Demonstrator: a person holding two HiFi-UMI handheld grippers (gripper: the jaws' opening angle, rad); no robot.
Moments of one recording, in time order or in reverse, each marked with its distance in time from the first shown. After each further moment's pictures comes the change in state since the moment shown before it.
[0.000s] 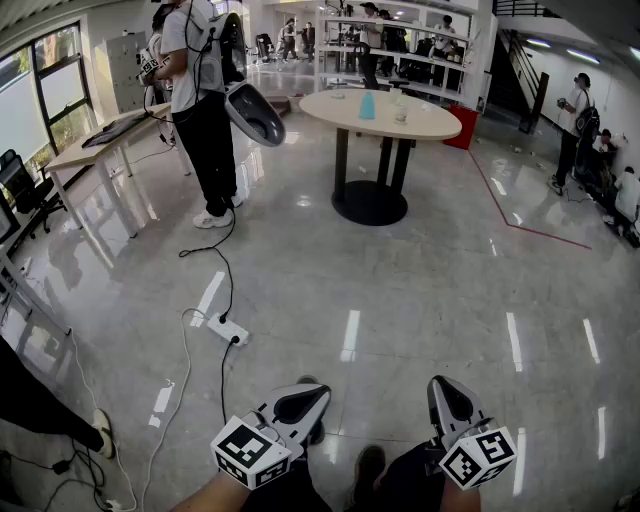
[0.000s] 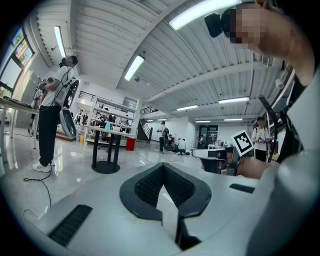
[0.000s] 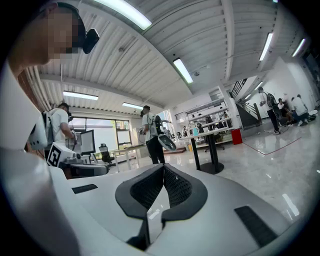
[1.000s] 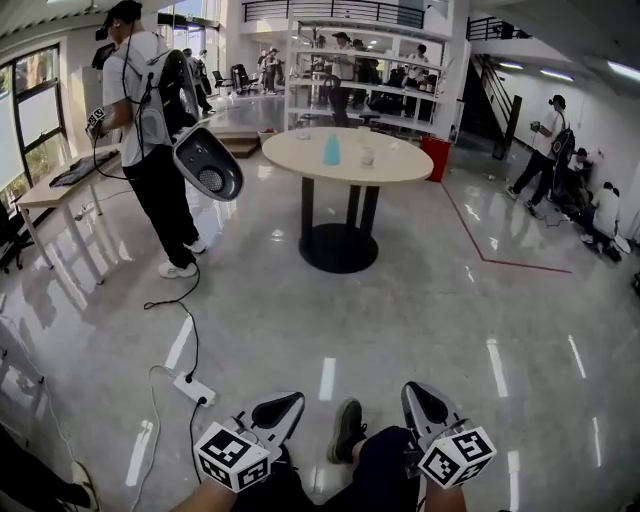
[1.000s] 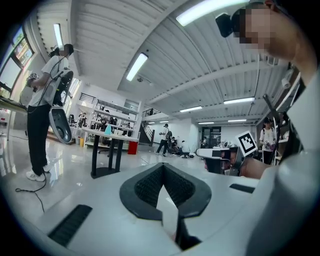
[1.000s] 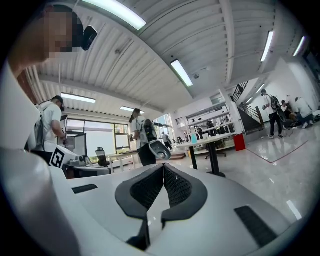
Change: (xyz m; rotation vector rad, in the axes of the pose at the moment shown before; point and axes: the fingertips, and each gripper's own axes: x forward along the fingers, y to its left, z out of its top) left arm 0.122 0.098 0.055 0.005 -0.025 0.017; right arm 0.120 -0.087 0.058 -0.014 -0.050 0.013
